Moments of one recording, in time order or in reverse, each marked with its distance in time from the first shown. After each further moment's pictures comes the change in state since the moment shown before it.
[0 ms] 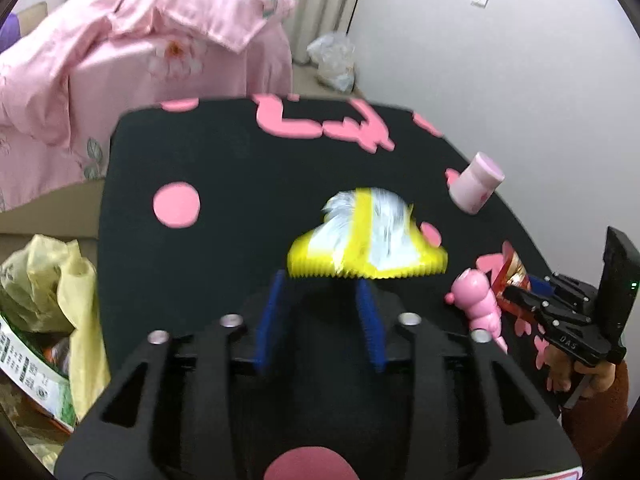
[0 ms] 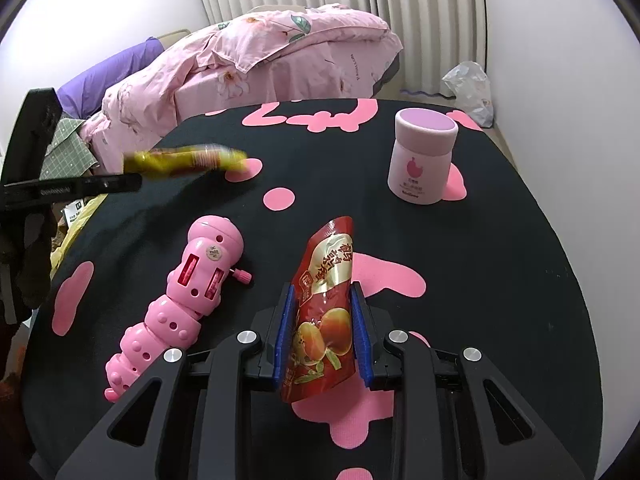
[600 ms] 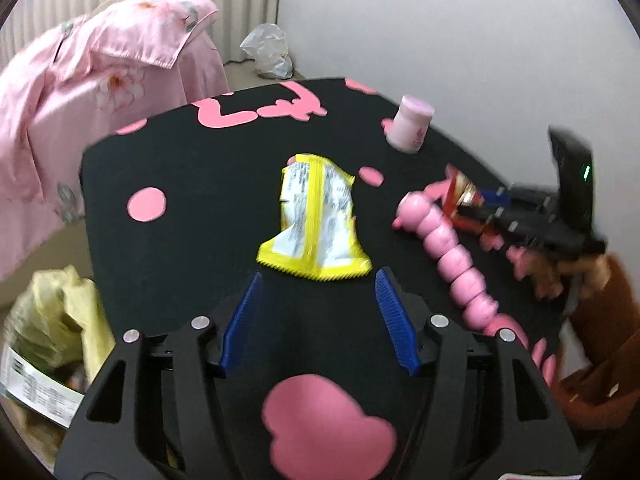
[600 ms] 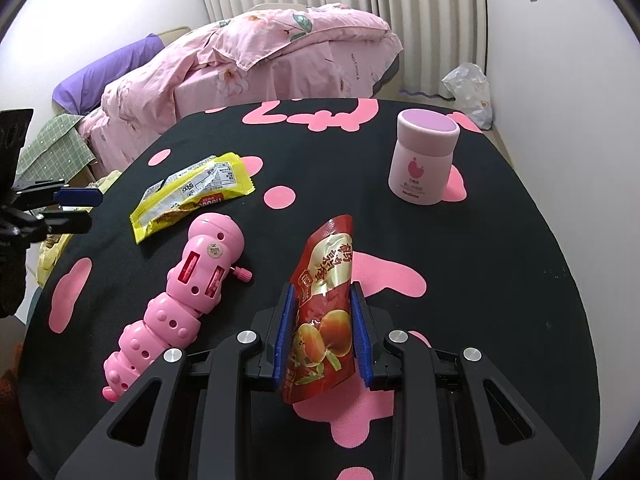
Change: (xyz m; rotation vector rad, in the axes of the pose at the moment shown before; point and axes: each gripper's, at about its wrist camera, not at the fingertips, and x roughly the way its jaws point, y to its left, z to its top) left arm -0.026 -0.021 -0.024 0.218 0.073 -0.115; right arm 0.000 0.001 0.001 -0.007 0.003 -0.007
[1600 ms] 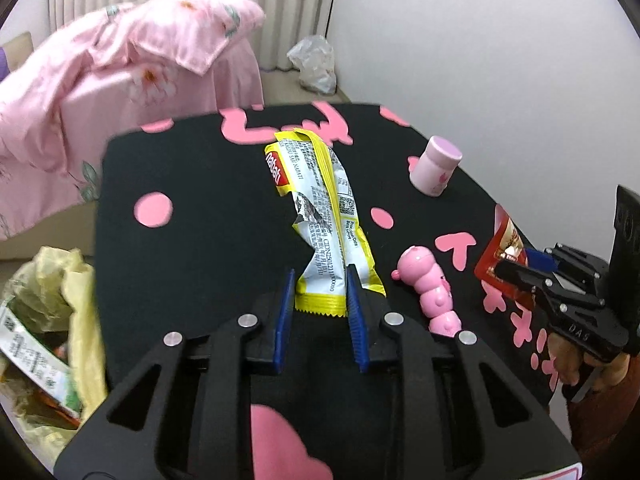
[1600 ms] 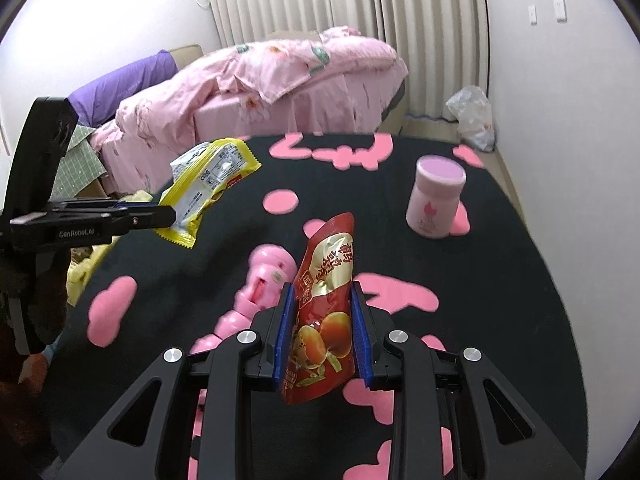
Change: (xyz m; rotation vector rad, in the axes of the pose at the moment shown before) left arm -0.004 -0.023 0.015 -0.128 -0.072 0.133; right arm -0.056 0.035 0.010 -0.035 -0.106 0.007
